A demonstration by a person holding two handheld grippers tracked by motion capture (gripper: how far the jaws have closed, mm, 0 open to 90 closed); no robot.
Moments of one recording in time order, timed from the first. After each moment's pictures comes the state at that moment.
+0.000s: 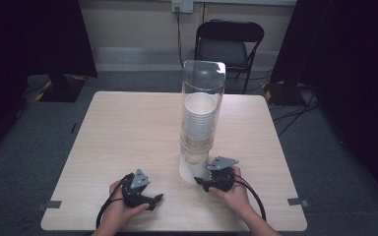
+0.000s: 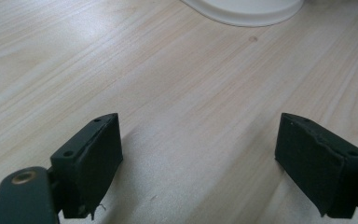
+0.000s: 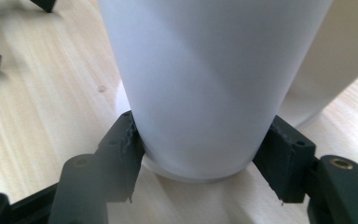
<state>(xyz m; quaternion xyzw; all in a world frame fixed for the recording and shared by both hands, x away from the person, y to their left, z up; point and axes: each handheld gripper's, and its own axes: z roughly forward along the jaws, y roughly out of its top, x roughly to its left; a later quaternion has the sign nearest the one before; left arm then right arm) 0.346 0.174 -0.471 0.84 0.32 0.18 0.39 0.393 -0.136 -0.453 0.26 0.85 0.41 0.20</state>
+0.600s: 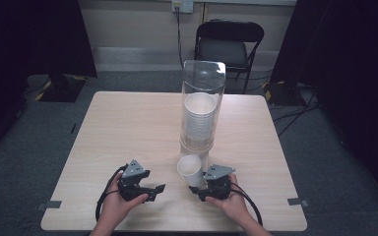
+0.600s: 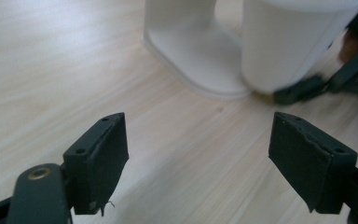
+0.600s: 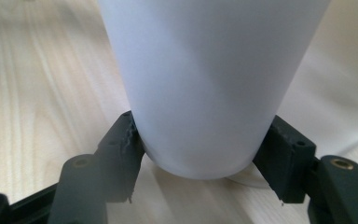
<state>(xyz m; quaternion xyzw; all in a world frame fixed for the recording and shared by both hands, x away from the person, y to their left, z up) 0.345 0.175 -0.426 0.79 0.35 0.14 0.48 0.370 -0.123 -0.457 0.22 0.86 0.43 0.18</state>
